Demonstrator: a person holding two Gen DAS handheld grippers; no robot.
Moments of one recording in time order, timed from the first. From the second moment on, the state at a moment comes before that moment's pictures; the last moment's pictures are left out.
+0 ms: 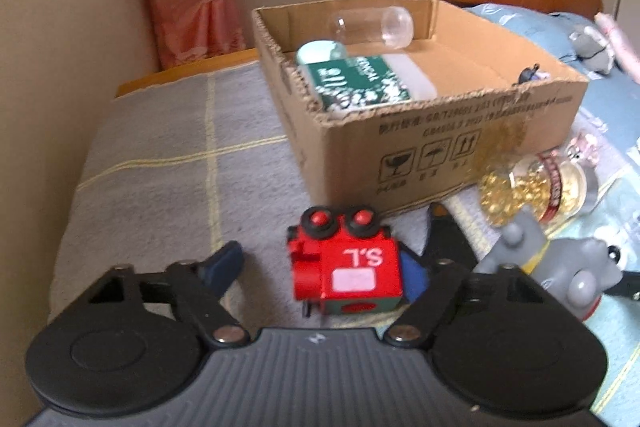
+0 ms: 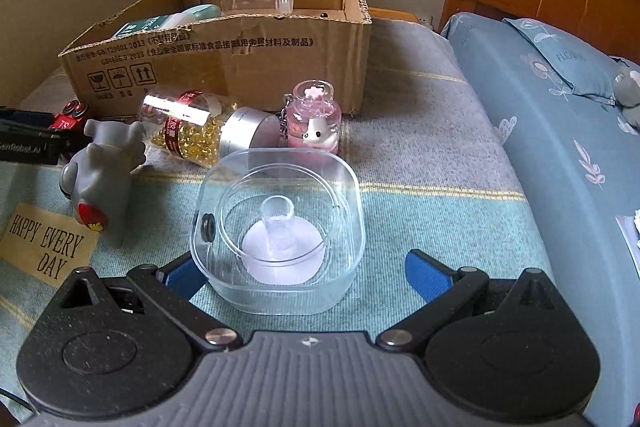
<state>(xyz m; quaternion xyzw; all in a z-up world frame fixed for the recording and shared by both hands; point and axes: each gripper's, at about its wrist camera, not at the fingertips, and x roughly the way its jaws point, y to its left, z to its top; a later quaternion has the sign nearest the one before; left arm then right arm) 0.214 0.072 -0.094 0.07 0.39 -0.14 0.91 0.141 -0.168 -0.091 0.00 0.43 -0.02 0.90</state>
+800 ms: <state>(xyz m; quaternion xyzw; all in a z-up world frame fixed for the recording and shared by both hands) 0.183 0.084 -0.091 0.05 0.40 -0.12 0.91 0.146 -0.168 -0.091 -0.01 0.43 0.00 0.90</state>
